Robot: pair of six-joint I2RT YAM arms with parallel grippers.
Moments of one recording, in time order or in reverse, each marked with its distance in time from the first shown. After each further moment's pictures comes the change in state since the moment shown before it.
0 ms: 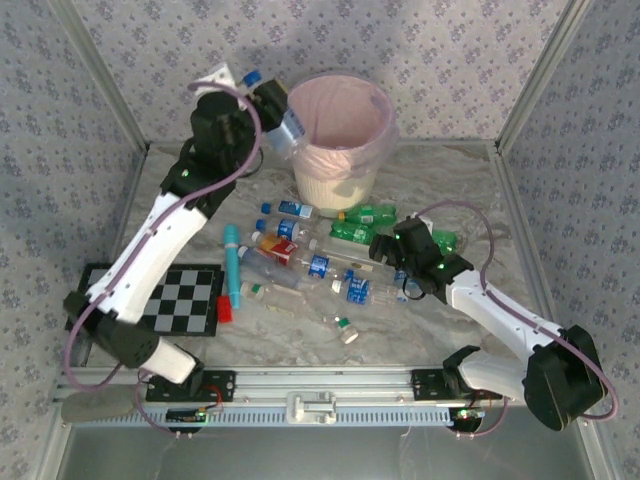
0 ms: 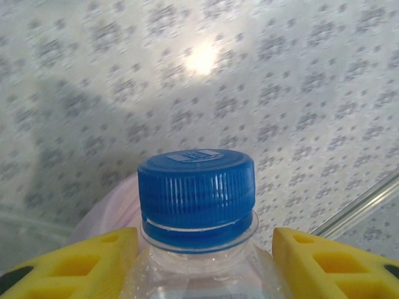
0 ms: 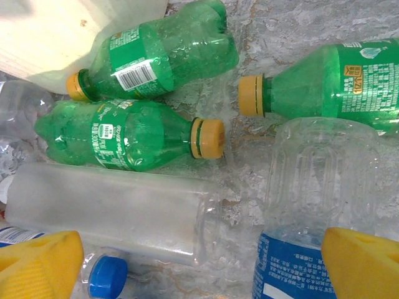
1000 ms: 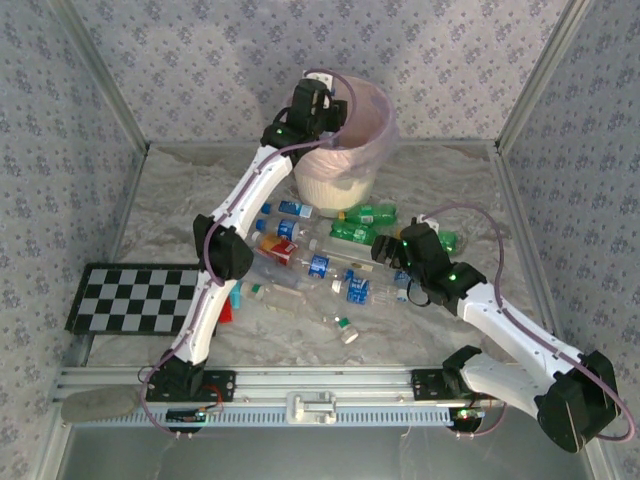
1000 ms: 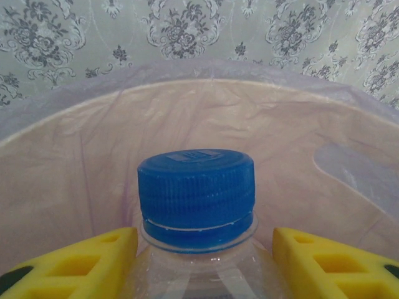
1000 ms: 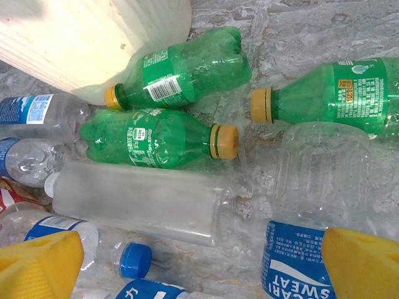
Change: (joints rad) left arm 0.006 0.894 0.851 -0.279 0.095 0.412; right arm 0.032 -0.135 -0.012 -0.044 0.018 0.014
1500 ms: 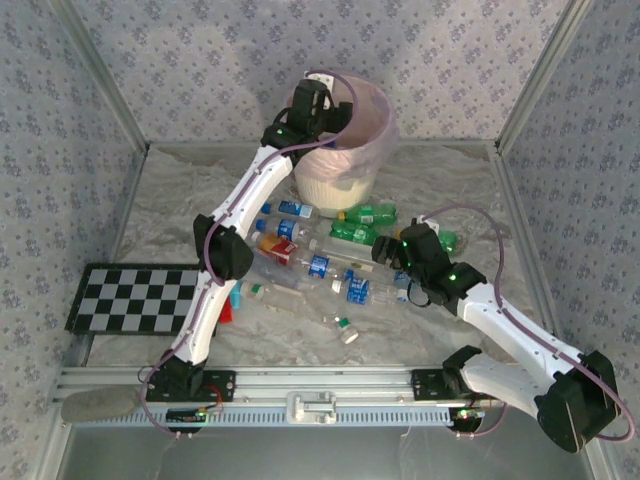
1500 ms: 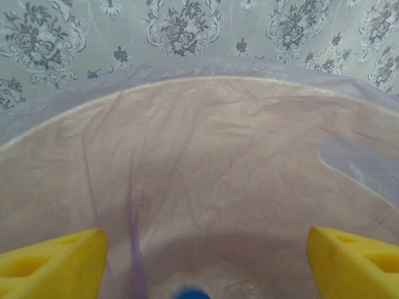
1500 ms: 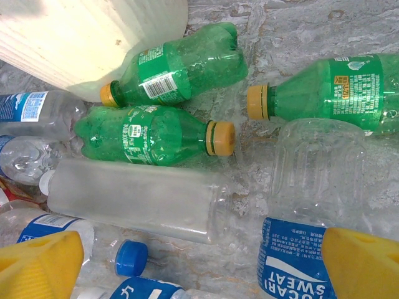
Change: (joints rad) left arm 0.000 -0.001 -0.005 0.000 -0.008 0.031; right arm 0.000 0.000 0.000 -0.010 0.002 0.000
